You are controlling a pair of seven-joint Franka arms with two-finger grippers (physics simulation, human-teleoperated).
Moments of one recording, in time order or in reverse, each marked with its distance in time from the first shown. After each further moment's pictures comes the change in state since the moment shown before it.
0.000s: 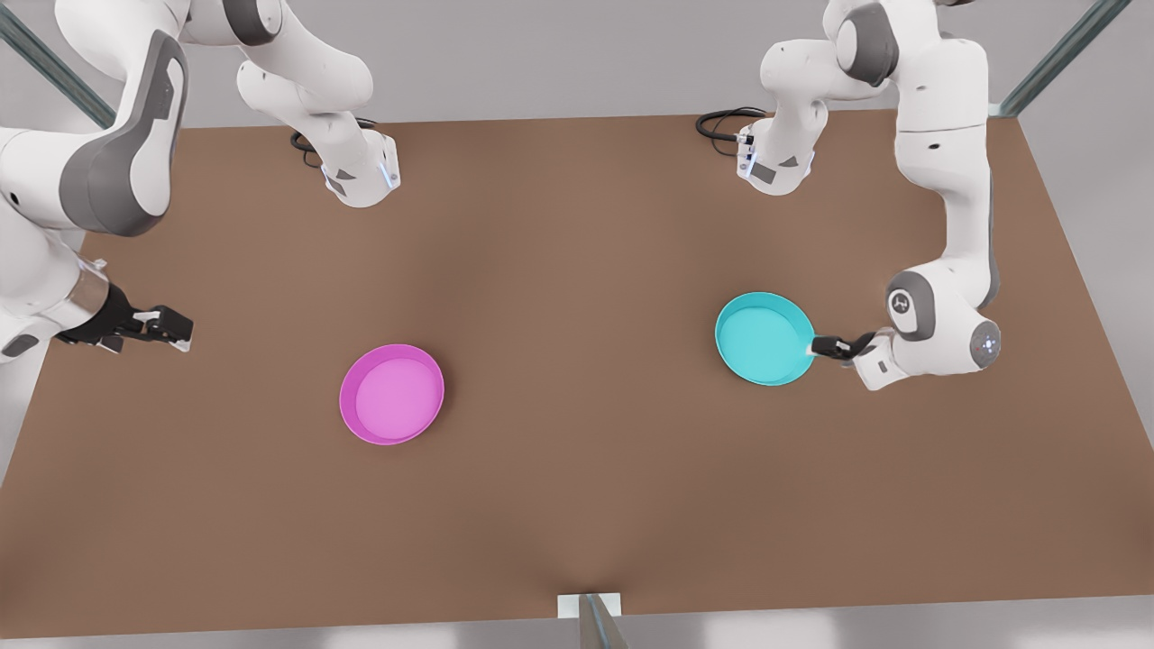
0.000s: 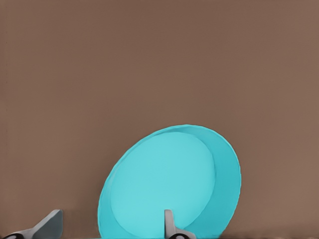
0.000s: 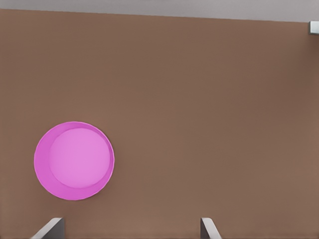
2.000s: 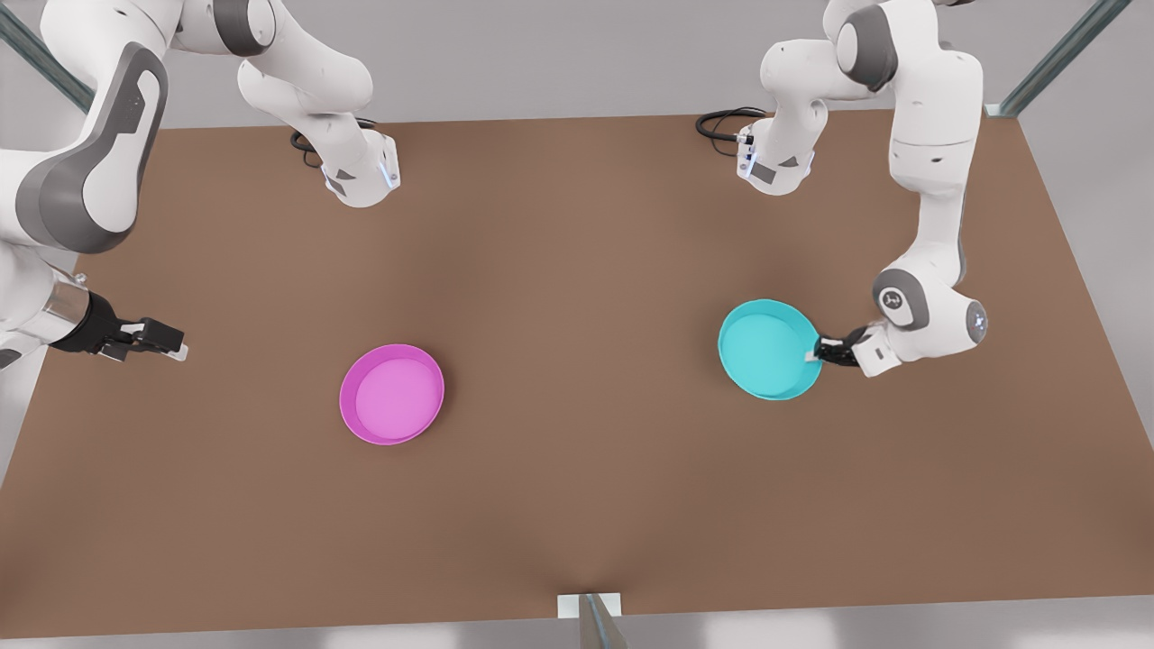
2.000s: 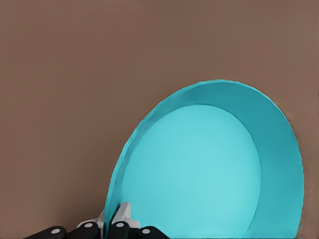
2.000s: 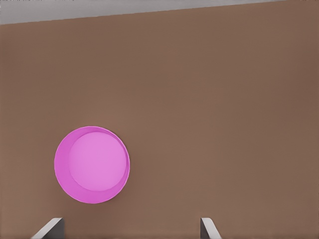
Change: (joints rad) left arm -0.007 -0.020 -0.006 -0.150 -0.206 0.180 0.151; right arm -0.065 0.037 -0.005 0.008 0.127 0.003 -0.005
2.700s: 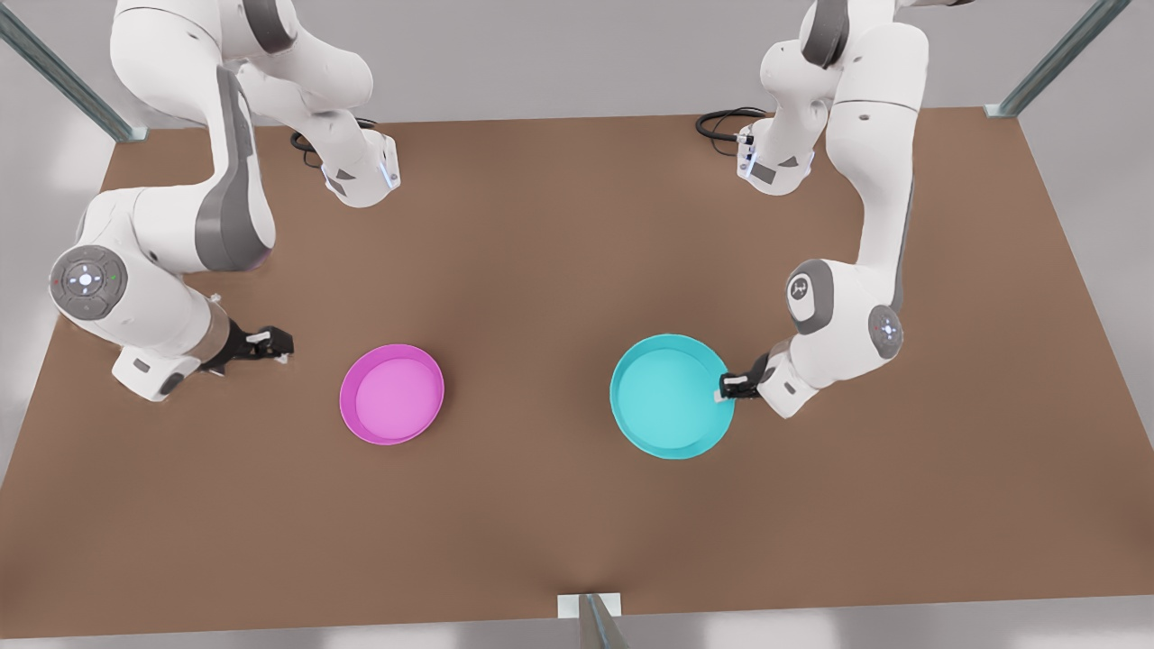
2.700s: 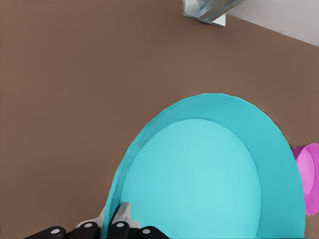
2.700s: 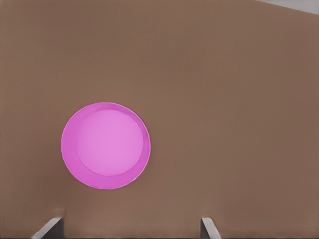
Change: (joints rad) left arm -0.197 0.031 -0.174 0.404 0.091 0.011 -0.774; right arm 0.137 -0.023 0.104 -0.154 -0.135 0.083 0.001
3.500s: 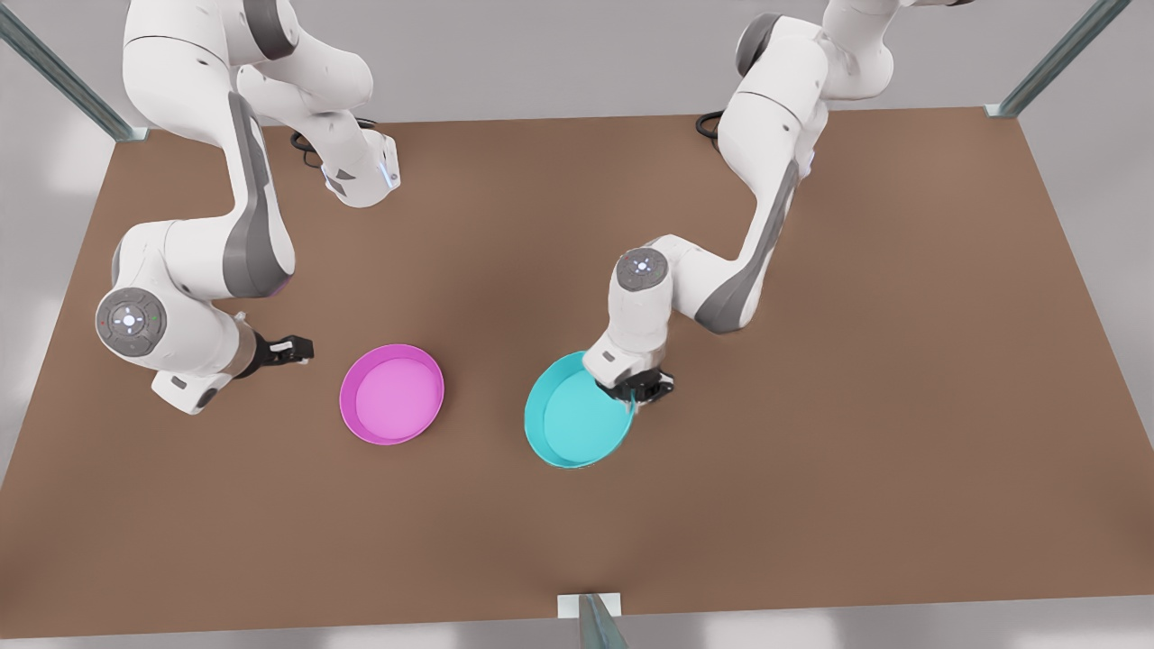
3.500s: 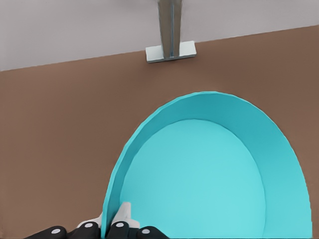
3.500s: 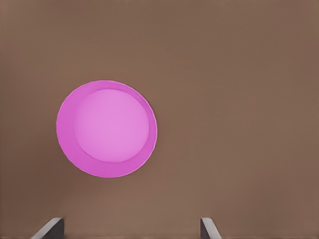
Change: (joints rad) left arm -0.347 0.196 -0.003 0.345 0.846 0.028 -0.661; right arm 0.001 0.080 0.008 -0.008 0.012 -0.050 0.002
